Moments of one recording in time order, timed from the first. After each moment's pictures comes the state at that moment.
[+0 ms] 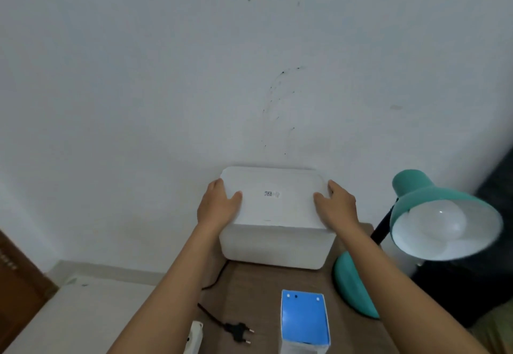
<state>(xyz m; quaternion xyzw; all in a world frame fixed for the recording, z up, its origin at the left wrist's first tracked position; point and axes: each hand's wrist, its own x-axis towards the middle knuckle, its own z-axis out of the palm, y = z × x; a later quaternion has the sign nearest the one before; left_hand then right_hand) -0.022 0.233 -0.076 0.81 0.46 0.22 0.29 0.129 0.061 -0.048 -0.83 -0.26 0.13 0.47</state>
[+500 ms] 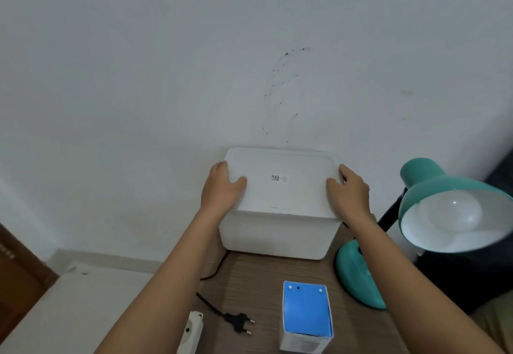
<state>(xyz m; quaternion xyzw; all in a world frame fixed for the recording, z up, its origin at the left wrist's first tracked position) -0.014 0.233 -0.070 0.81 0.42 0.27 0.31 0.149 0.064 -0.062 -0.82 -0.25 0.07 0.50</state>
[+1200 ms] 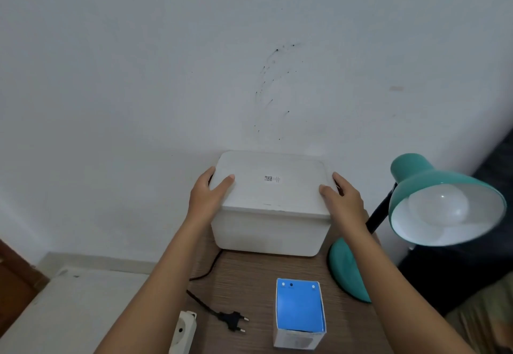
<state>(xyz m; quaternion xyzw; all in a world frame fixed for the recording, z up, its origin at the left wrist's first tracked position) -0.032 0.222 -0.081 0.69 0.39 0.33 0.51 0.138 0.044 -0.073 -0.79 -0.19 0.14 0.56</state>
